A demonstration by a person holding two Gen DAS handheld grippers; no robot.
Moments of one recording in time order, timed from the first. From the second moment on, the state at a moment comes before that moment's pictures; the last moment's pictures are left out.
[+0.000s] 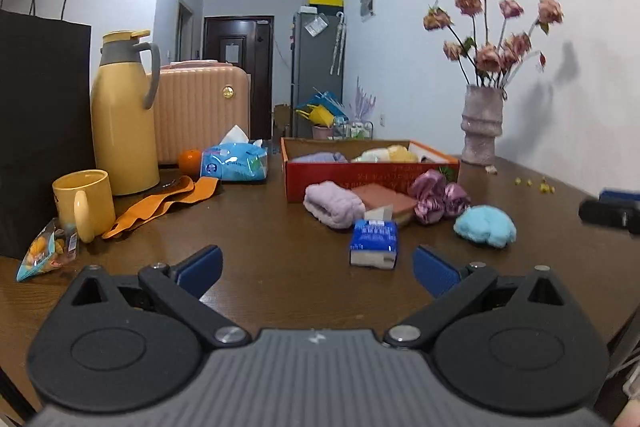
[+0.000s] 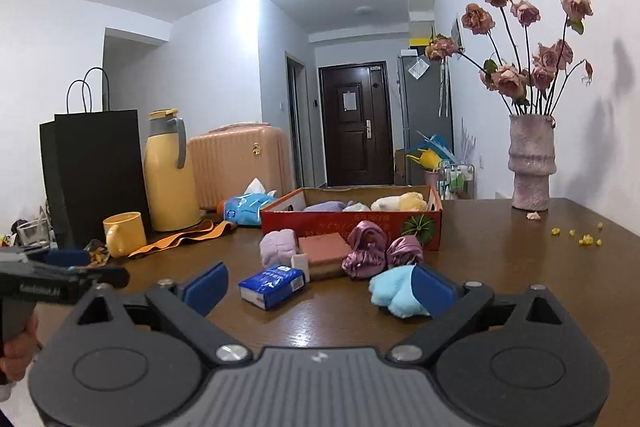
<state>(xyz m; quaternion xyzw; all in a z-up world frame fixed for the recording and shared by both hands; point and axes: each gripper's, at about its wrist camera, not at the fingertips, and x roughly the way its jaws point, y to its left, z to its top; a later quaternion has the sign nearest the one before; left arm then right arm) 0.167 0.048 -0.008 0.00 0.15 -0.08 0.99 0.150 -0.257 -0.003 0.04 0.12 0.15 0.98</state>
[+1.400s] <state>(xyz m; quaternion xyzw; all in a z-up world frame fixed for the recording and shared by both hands) 0.362 -0.086 -0.035 -0.03 0.31 -0.26 0.91 0.342 -0.313 -0.054 0.08 0.26 0.08 0.96</state>
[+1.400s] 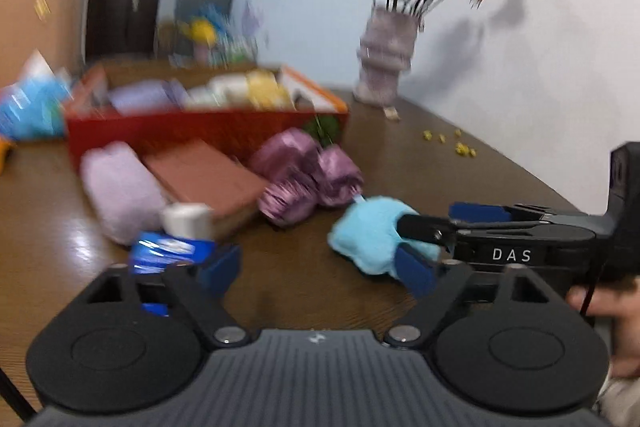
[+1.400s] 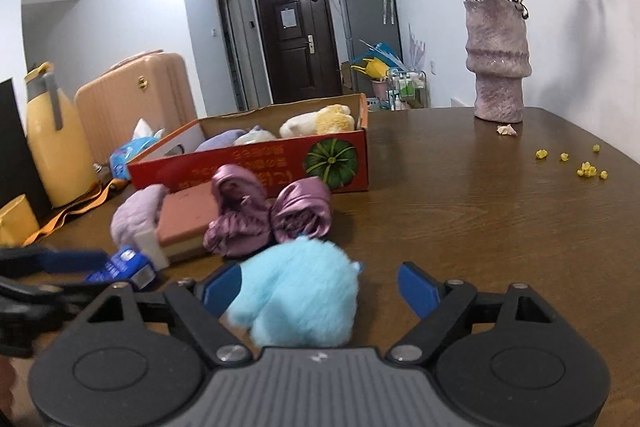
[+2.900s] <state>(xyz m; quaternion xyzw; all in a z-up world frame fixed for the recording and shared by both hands) 0.229 -0.013 0.001 -0.16 0.28 -0.29 0.90 0.215 -0.259 -0.005 0.18 0.23 0.20 0.93</state>
